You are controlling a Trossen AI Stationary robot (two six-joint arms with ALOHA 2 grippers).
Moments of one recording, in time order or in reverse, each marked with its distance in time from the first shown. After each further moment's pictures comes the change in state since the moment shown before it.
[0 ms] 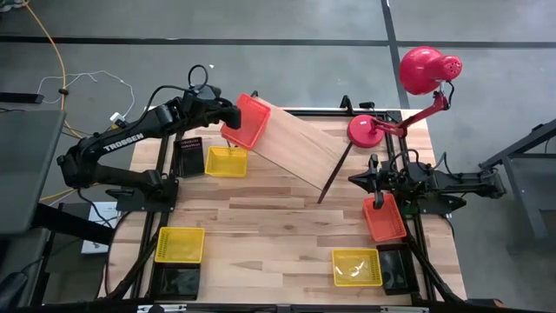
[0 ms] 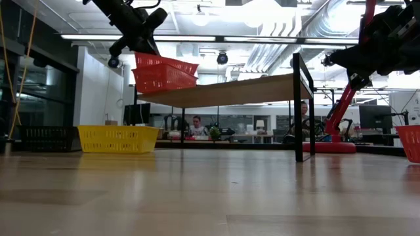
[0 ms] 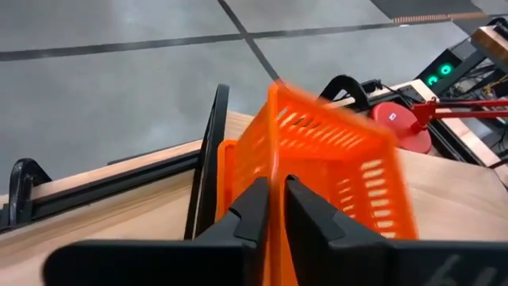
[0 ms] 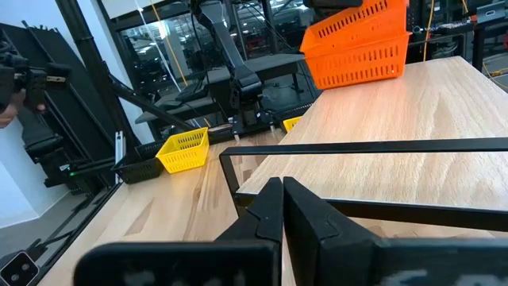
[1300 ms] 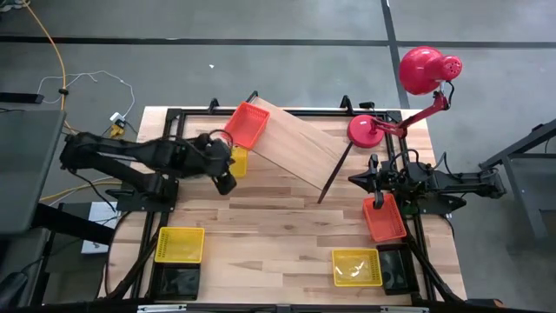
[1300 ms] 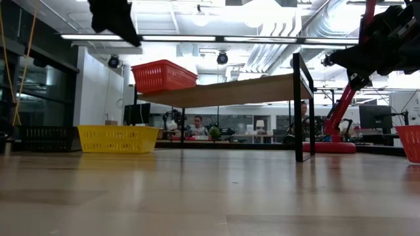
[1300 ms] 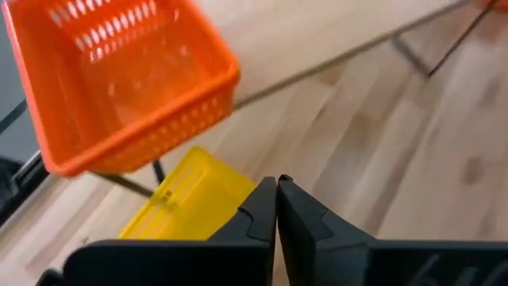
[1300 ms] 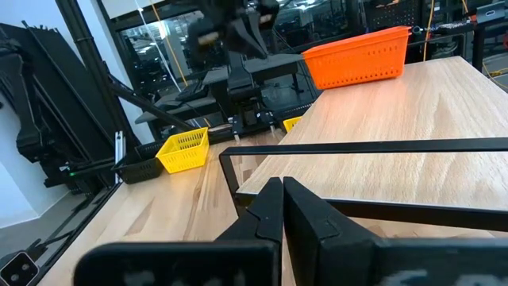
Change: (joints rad) left arm -0.654 -0.008 0.009 -0.410 -0.268 0.022; right arm 0.000 0.000 0.000 0.000 0.000 0.000
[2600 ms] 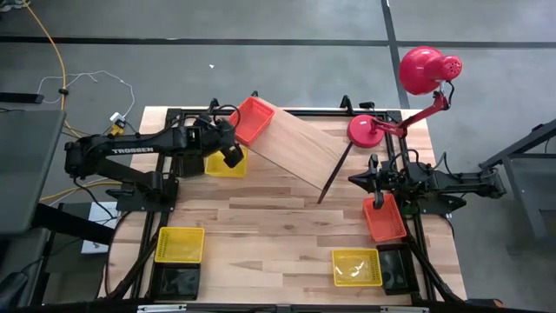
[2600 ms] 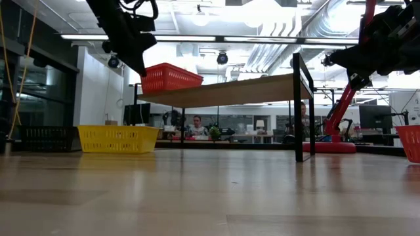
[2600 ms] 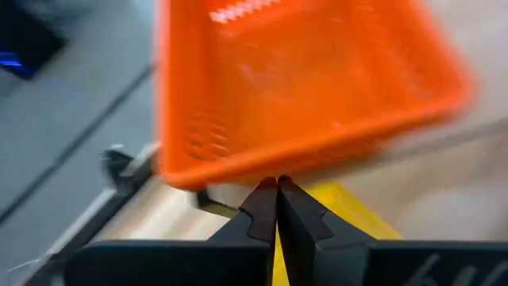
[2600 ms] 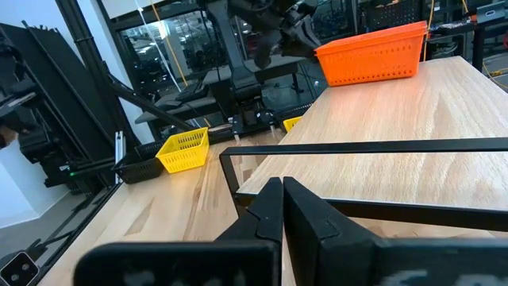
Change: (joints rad) left arm 0.307 0.060 -0.080 0.156 -0.063 0.226; right arm 0.000 0.000 0.000 0.000 0.000 0.000
